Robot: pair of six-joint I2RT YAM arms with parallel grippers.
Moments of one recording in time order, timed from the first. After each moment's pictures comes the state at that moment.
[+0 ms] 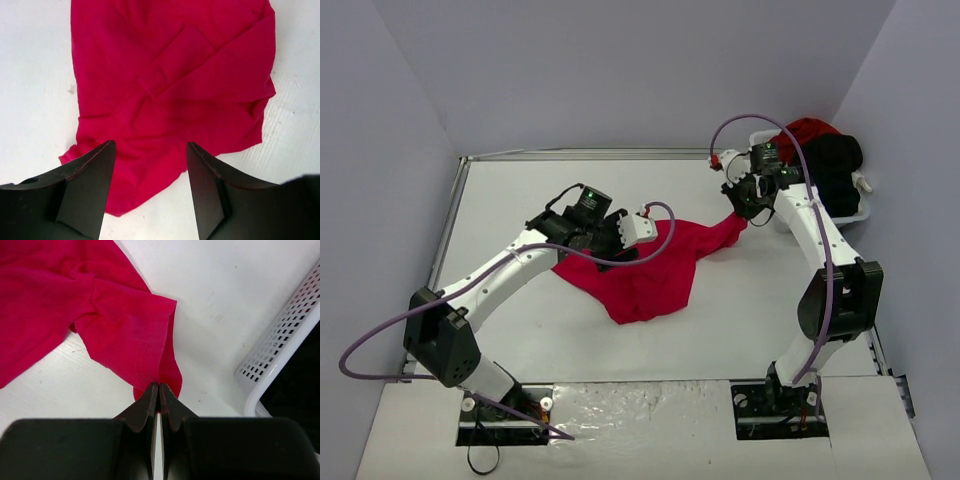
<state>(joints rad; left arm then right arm) -0.63 1.50 1.33 -0.70 0.29 0.65 0.14 1.69 1.53 -0.83 -0.15 -0.55</state>
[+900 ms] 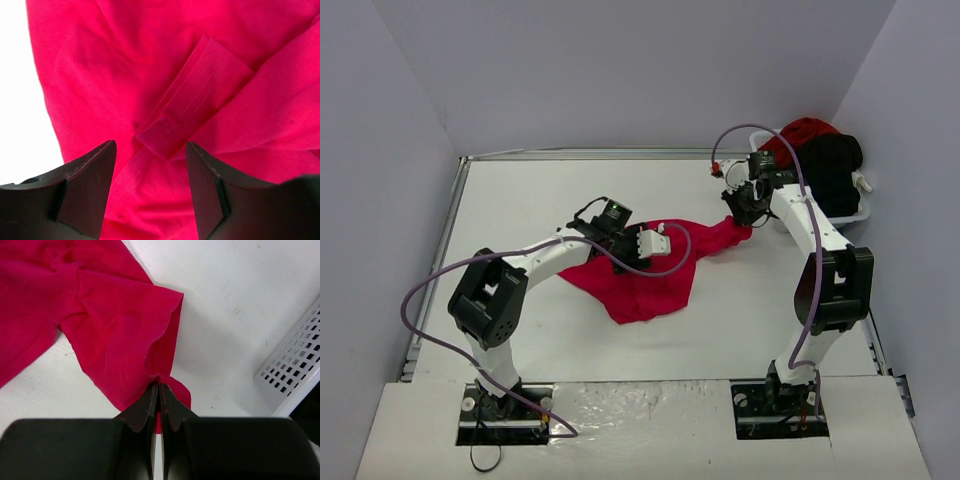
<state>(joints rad) -0.63 1.78 1.26 -0.39 0.35 0.83 0.11 1.77 1.47 -0.77 -0.18 -0.53</state>
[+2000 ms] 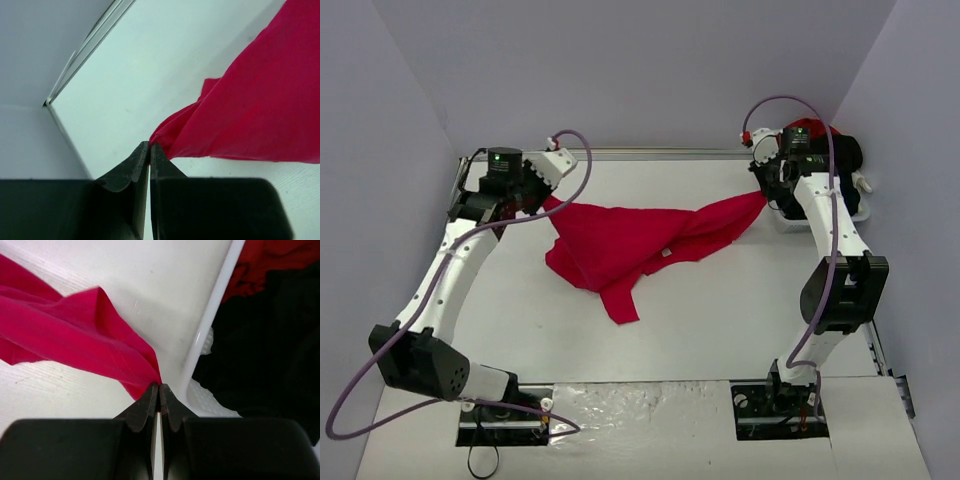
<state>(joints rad) -0.25 1.40 1.44 -0.64 0.15 0.61 0.00 1.77 1.64 -0.77 -0.12 -0.52</state>
